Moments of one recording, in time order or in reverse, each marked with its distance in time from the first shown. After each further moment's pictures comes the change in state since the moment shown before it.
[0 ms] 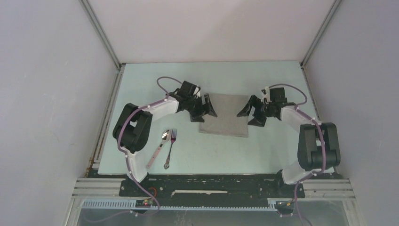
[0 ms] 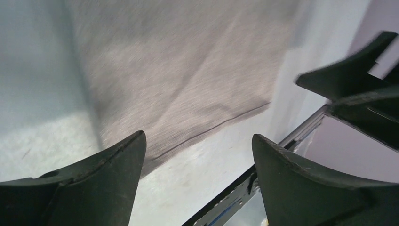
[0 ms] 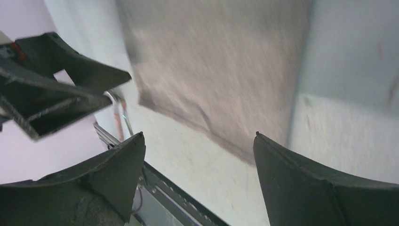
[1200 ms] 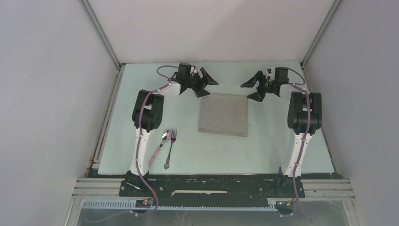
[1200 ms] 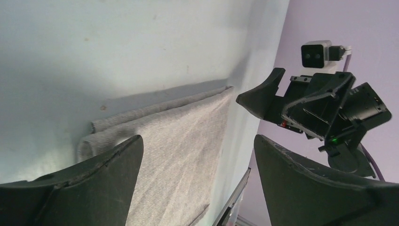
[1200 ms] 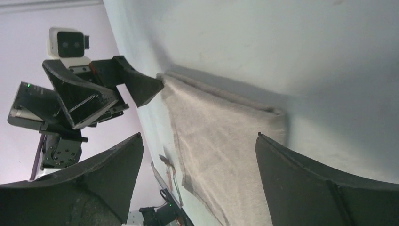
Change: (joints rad) left arm 0.166 0.491 0.581 0.244 0.152 -0.246; right arm -0.142 0.636 0.606 0.230 -0.219 0.191
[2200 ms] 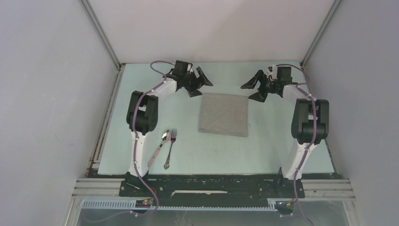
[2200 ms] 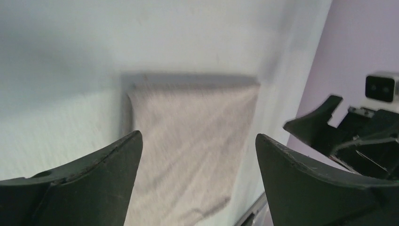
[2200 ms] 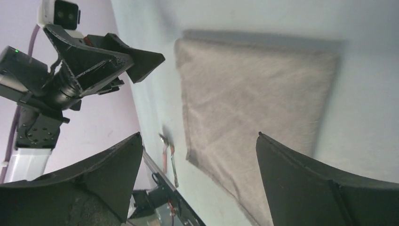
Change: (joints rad) left arm 0.018 -0.065 0.031 -0.219 -0.132 0.139; right arm 0.013 -0.186 -0.068 -0.139 0.028 -0.093
